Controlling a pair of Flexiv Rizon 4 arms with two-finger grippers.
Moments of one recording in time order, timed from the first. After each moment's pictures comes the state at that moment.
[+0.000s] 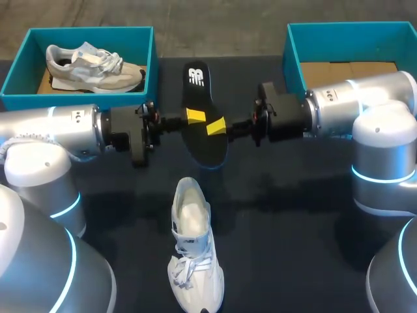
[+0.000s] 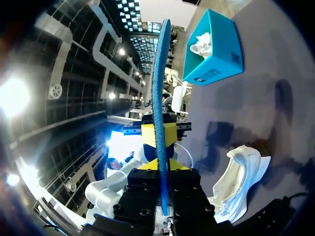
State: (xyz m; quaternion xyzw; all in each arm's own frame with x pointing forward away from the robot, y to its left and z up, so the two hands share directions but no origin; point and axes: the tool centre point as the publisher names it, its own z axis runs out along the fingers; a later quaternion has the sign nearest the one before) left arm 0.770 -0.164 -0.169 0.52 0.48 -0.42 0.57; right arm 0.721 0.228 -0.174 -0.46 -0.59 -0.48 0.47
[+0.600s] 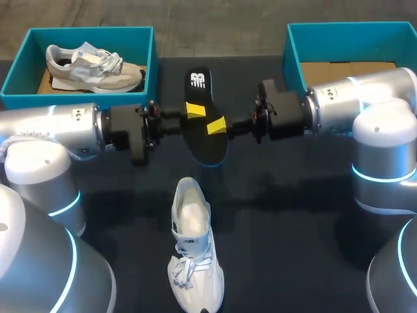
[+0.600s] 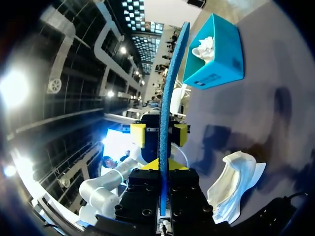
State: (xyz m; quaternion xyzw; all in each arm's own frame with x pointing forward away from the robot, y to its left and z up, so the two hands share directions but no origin) left arm 0.773 -0.163 -0.168 0.51 0.49 -0.43 0.56; right arm 0.726 0.226 -0.176 -0.45 -0.61 -0.49 0.44
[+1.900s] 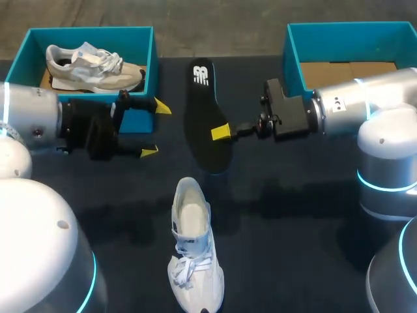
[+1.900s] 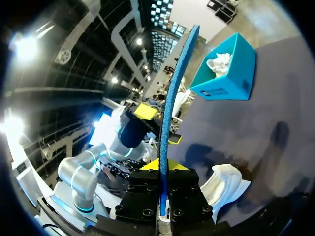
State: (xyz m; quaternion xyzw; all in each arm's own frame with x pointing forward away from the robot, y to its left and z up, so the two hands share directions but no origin) left arm 0.758 -0.076 -0.196 0.43 0.74 -0.35 0.38; right arm 0.717 0.220 -0.183 -0.37 -0.67 -0.54 0.35
